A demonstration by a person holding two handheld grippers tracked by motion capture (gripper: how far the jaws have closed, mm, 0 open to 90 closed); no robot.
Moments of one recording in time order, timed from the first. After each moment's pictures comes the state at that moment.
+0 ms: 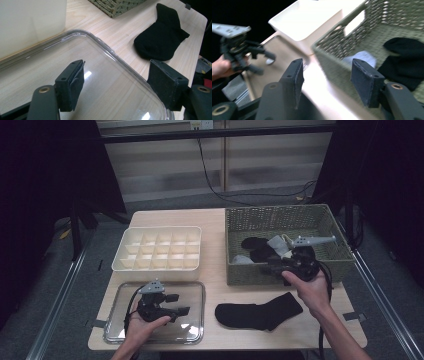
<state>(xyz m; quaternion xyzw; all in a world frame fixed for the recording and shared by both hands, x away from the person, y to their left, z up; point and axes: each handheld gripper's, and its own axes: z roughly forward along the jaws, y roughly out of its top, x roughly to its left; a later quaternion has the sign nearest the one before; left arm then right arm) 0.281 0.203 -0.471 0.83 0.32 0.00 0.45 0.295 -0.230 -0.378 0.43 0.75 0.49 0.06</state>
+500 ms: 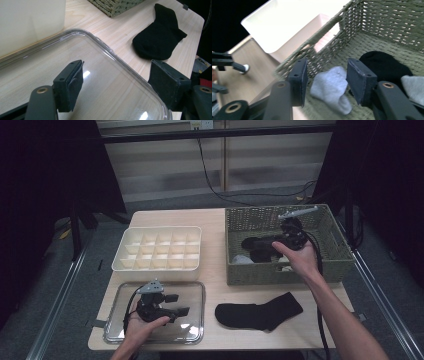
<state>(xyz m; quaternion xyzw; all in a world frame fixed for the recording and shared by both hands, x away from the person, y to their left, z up) 0.282 0.206 -0.471 0.83 0.32 -0.01 0.45 0.378 -0.226 -0.369 0.44 0.78 0.44 0.06</state>
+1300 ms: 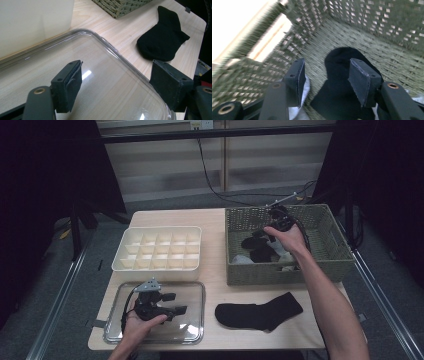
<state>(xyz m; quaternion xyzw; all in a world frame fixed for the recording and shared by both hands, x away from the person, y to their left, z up) 0.286 0.212 -0.473 0.83 0.33 -0.01 0.45 0.474 -0.232 -0.410 0.50 0.80 0.34 0.02</state>
